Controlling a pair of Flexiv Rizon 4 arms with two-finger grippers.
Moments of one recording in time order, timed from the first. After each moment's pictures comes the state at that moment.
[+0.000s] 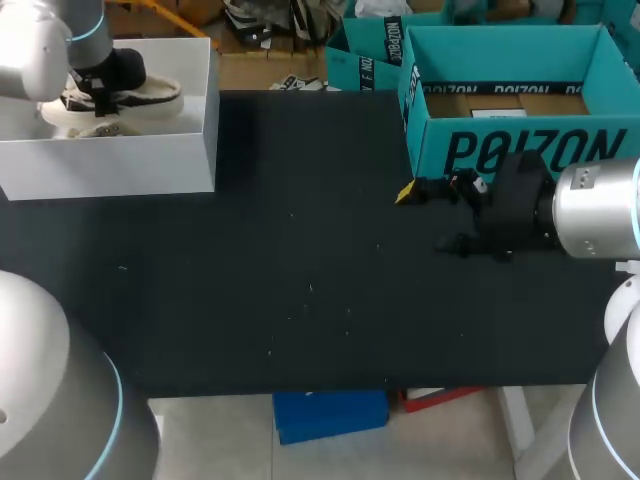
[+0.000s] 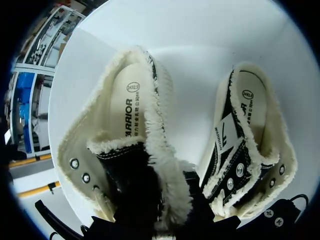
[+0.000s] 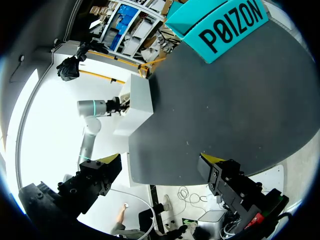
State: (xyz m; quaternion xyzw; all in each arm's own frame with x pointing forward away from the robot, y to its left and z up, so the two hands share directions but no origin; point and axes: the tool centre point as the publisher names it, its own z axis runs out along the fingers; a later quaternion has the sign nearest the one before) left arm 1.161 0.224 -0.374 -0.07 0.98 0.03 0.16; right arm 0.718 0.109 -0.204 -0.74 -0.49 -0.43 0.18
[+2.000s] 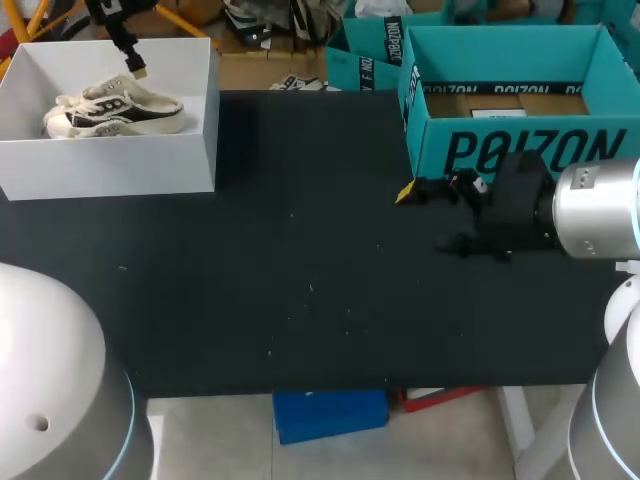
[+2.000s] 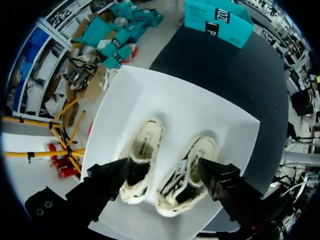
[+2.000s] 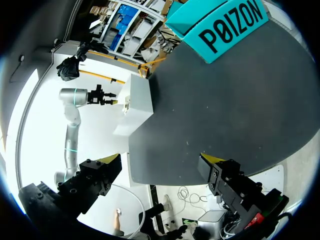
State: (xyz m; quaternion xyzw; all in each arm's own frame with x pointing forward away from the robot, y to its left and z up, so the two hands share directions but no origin) left arm 1.141 0.153 -0.249 -0.24 0.97 -0.05 0.07; right arm 0.718 0.109 -0.204 -0.74 -0.49 -0.43 0.18
